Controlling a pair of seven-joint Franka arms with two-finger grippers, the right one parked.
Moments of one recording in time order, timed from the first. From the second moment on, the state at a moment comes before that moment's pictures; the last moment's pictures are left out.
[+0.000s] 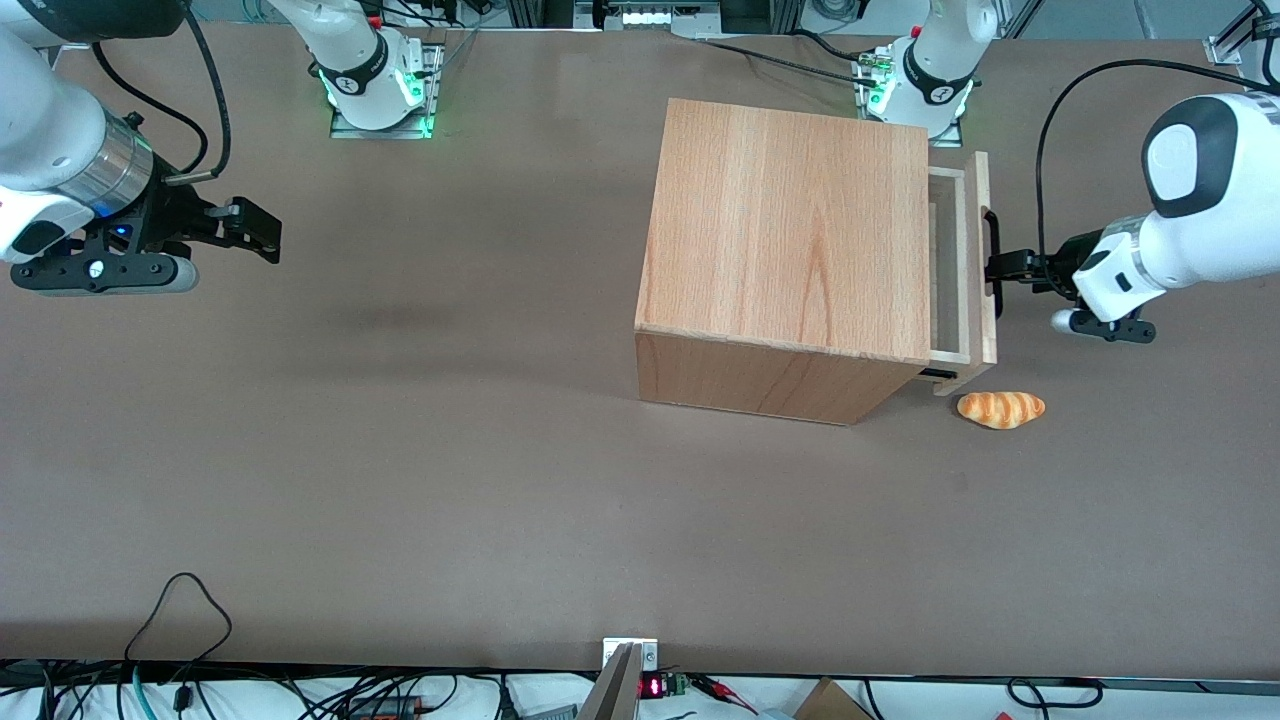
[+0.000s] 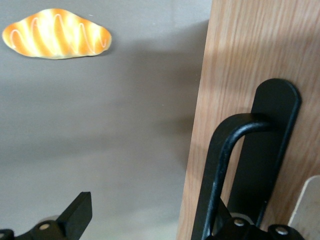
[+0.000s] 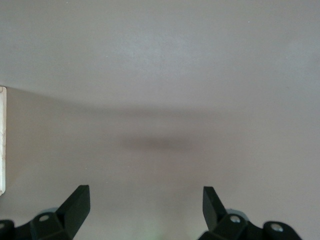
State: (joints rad) arm 0.15 0.06 -0.03 -2.08 -0.24 1.84 0.25
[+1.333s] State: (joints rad) arm 0.31 0.06 -0.02 -2.06 -0.21 1.85 0.31
